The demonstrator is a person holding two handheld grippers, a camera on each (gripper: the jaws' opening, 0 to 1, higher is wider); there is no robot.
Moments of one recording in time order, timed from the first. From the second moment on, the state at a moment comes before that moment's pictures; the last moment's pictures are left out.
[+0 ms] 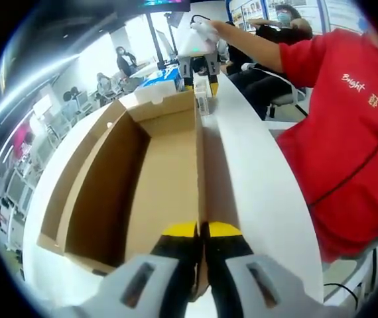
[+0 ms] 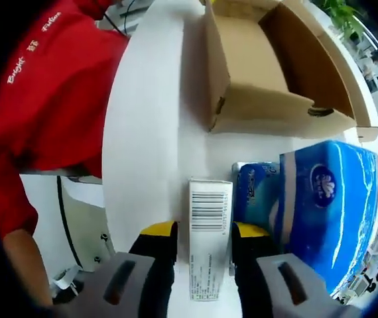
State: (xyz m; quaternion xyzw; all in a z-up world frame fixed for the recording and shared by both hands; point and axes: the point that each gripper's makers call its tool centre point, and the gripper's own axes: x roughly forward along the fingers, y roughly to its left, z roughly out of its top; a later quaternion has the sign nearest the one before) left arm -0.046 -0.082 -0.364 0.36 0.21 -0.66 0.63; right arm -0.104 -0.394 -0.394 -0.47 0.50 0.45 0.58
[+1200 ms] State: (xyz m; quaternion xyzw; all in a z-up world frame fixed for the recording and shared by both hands) left arm -0.047 -0.083 -0.363 0.35 0.21 -0.65 0.63; right arm -0.104 -0.335 -0.286 -0.49 0.29 0.50 0.65
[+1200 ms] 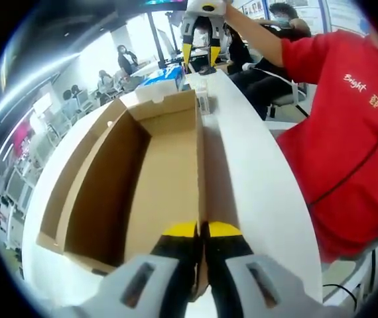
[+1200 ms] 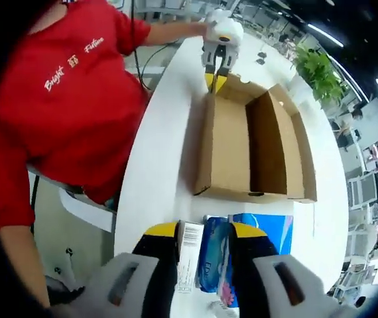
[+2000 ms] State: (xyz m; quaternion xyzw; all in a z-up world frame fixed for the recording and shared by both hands) left arm -0.045 -0.082 -0.363 0.35 0.21 -0.65 0.64; right arm -0.019 -0.305 -0.233 -0.27 0.12 0.36 0.89
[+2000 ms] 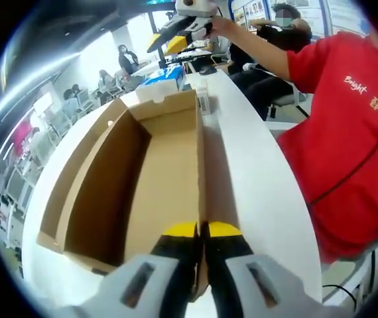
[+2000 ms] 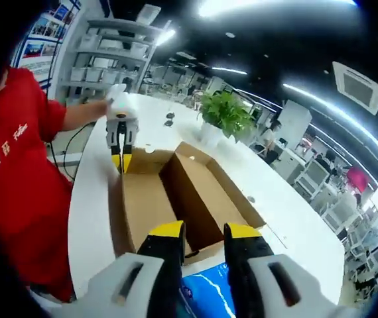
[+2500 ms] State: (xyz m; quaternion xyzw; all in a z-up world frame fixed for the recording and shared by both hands) left arm -0.046 -0.083 -0.362 0.35 0.21 -0.65 0.64; right arm 0.029 -0.330 -0.234 -0.19 0.14 0.21 0.95
